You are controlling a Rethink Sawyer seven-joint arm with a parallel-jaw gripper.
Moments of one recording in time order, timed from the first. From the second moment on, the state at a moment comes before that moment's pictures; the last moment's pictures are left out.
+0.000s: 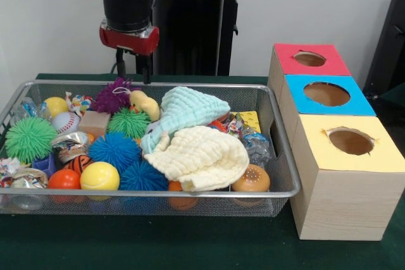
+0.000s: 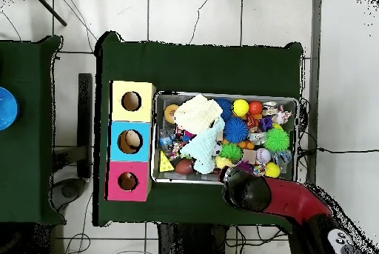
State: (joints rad) arm -0.69 -0.72 0.15 1.98 -0.41 0.40 1.92
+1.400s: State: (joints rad) arm -0.73 -0.77 0.29 2.03 -0.50 0.43 1.92
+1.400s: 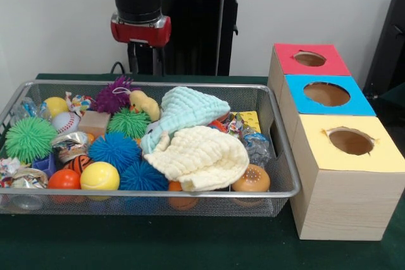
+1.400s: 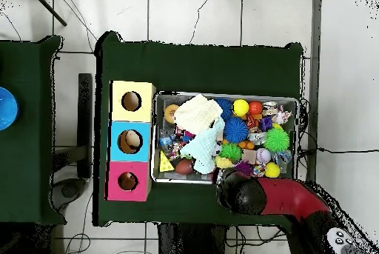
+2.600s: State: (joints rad) arm -0.70 -0.69 0.26 2.02 -0.49 0.39 1.92
